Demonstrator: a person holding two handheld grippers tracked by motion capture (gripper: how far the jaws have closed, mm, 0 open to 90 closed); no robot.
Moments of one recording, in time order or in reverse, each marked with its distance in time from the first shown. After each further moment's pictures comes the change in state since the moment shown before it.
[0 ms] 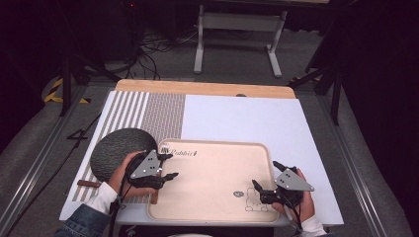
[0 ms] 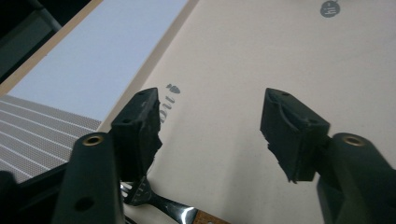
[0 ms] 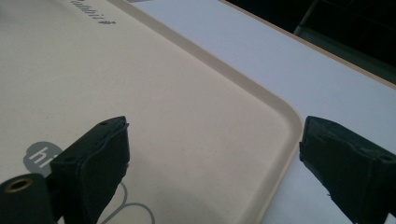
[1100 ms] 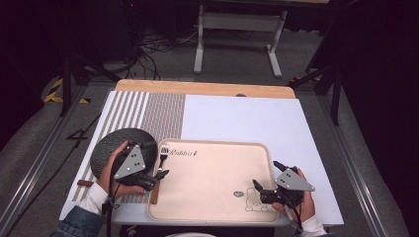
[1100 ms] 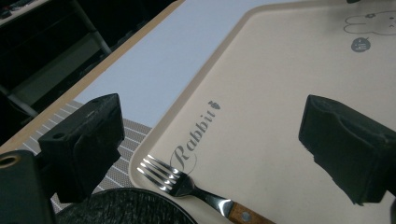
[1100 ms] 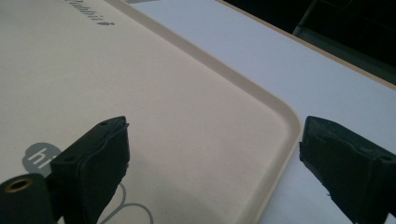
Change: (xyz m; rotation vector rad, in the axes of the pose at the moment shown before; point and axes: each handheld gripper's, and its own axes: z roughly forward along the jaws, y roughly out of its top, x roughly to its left) left arm 0.004 -0.005 -0.031 -0.099 0.140 -0.037; right arm -0.001 0.000 -0.001 -0.001 -0.003 0.003
